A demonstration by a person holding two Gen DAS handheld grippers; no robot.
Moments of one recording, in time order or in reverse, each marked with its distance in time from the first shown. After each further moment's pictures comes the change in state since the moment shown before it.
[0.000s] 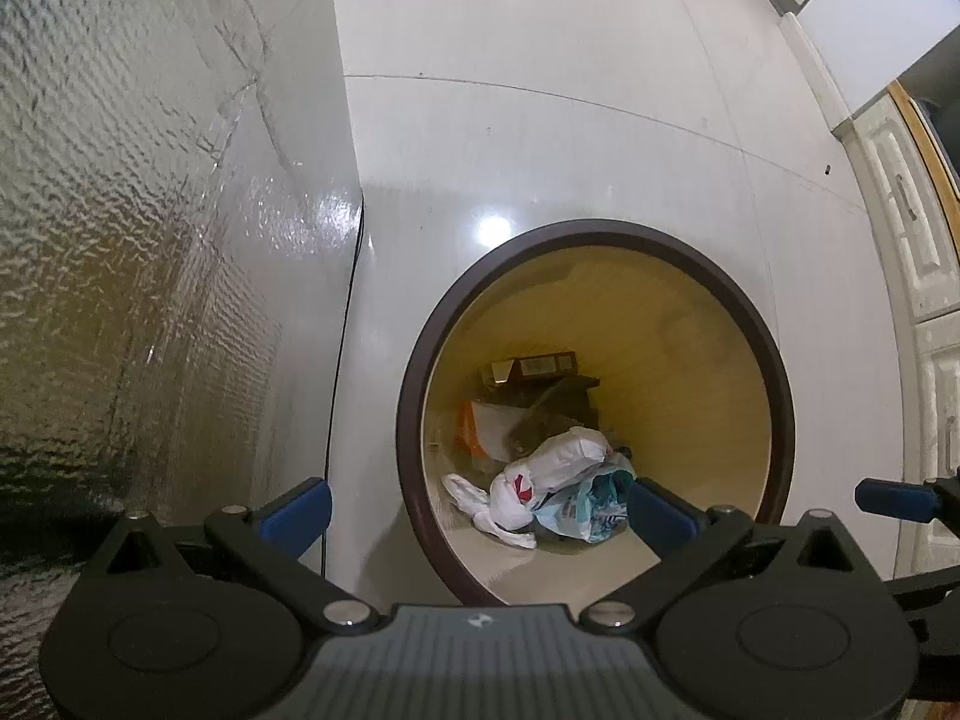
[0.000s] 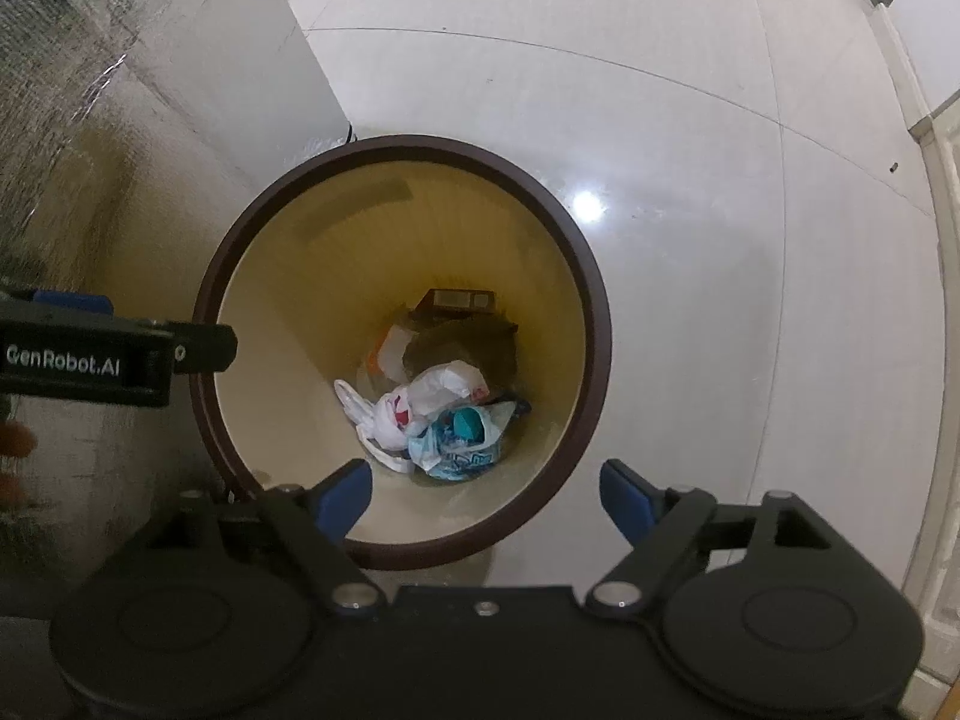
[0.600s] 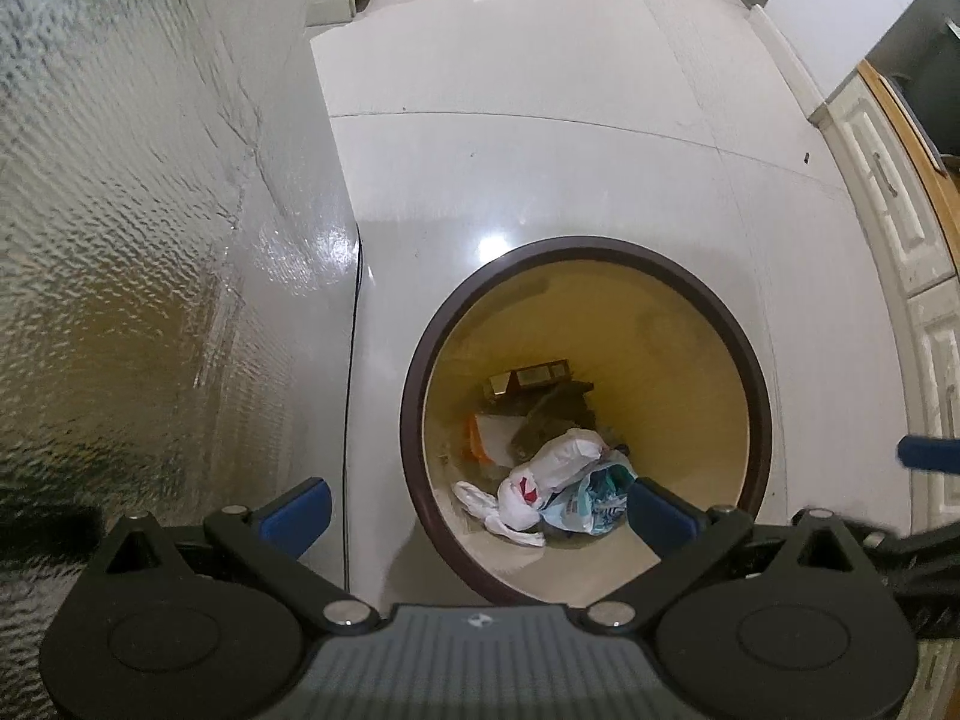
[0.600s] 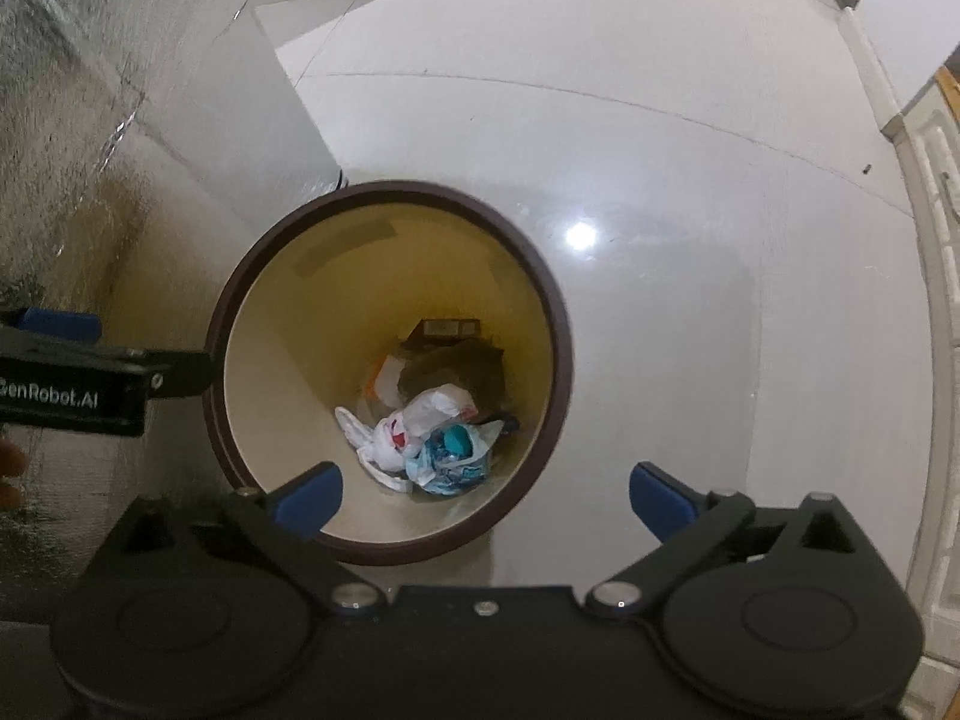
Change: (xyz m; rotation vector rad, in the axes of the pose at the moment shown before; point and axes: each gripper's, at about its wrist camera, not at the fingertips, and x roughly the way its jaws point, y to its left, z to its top) left arm -0.029 -0.010 -0.006 0.083 -0.042 0.029; right arm -0.029 -0.019 -0.015 0.061 -0.087 0.002
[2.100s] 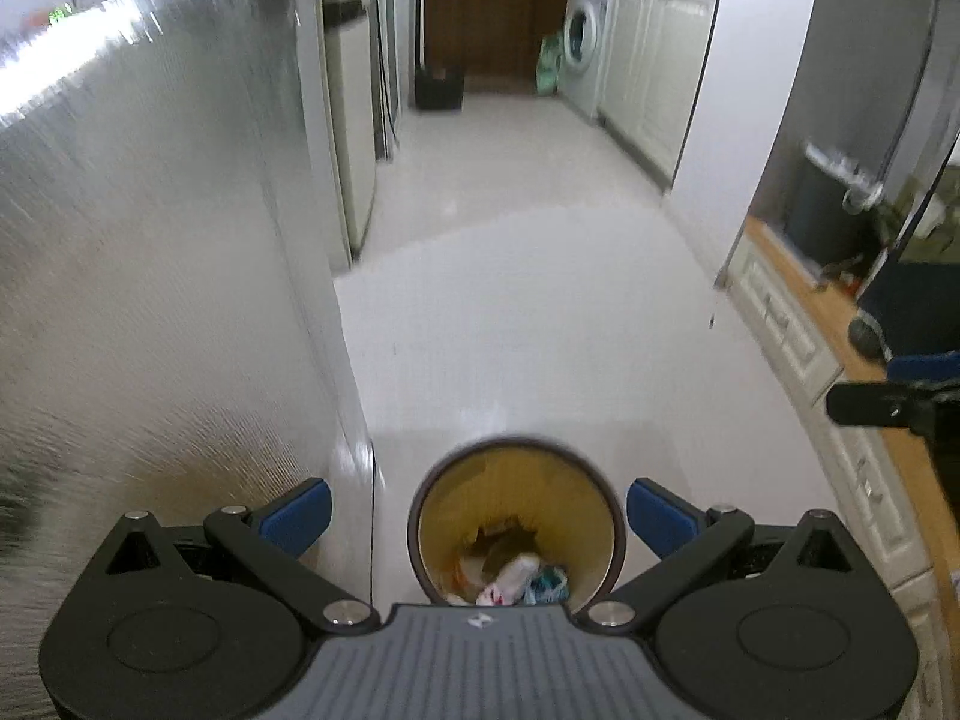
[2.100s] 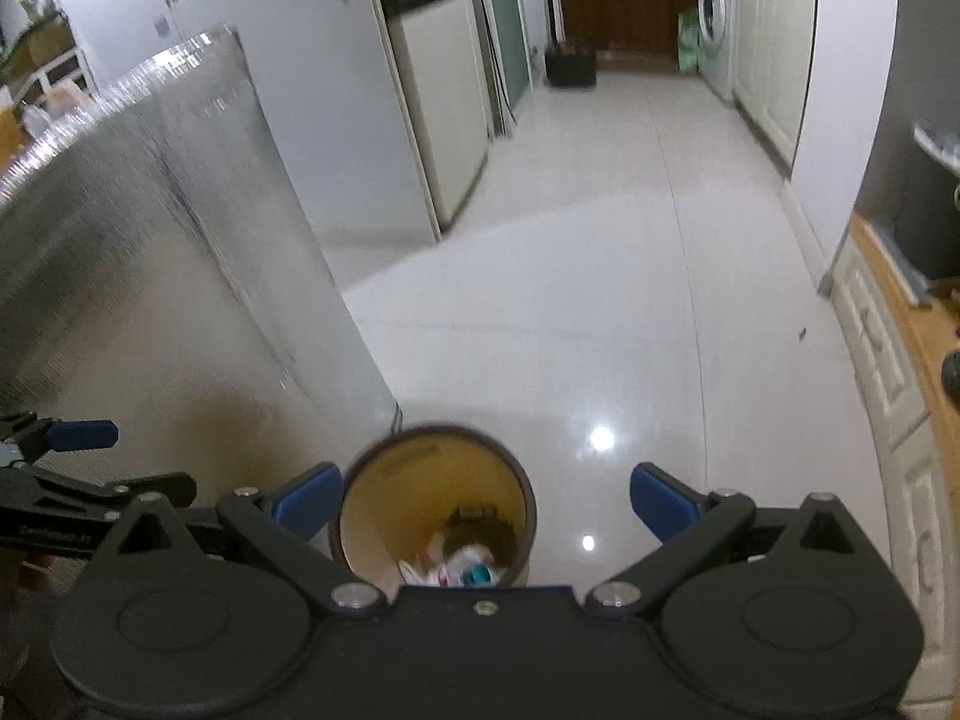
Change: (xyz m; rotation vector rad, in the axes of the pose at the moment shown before) left arm -0.250 -0.039 -0.083 0.088 -0.482 0.006; right arm -0.236 -0.035 -0.058 0.030 -0.479 0.089
